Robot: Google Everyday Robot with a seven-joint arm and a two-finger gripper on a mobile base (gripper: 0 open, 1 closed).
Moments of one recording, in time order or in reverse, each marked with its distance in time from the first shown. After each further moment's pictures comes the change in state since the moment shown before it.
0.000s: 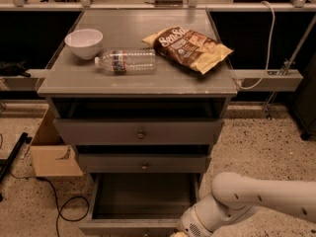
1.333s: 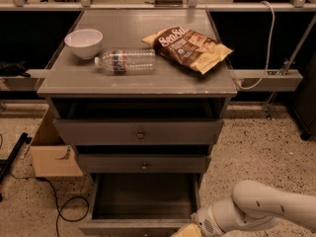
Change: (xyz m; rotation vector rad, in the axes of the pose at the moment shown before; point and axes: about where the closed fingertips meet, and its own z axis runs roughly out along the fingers) arm 0.003 -0.057 -0.024 0.129 -0.194 0.108
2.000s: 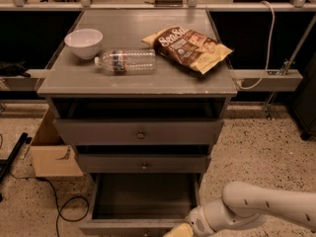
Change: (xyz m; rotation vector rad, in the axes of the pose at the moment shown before) arm 0.001 -0.012 0.034 -0.033 0.020 0.050
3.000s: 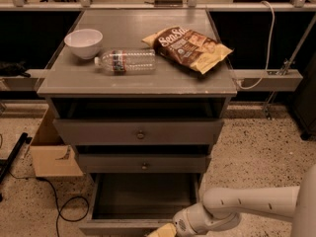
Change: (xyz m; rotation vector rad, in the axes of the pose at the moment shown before) arm -0.004 -0.039 0.085 -0.026 0.002 0.113
